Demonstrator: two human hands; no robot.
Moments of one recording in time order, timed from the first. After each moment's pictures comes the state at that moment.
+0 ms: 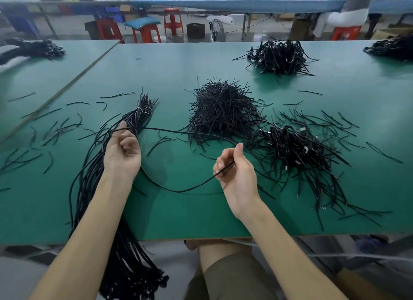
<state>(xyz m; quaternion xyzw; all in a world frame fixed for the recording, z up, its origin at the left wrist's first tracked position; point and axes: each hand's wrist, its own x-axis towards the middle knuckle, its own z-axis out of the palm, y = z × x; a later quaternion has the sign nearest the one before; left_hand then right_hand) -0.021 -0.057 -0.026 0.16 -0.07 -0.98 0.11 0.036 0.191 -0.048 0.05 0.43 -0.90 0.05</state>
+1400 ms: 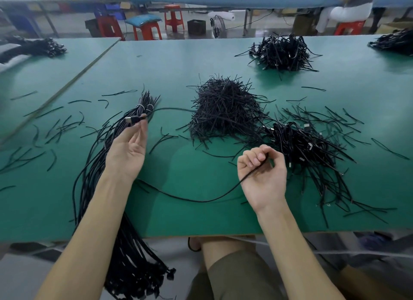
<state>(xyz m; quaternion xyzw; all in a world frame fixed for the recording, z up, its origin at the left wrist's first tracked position) -0.009 -0.057 -0.024 0.15 -0.19 -0.97 0.07 0.031 0.225 -0.049 0.06 0.08 -0.99 0.04</state>
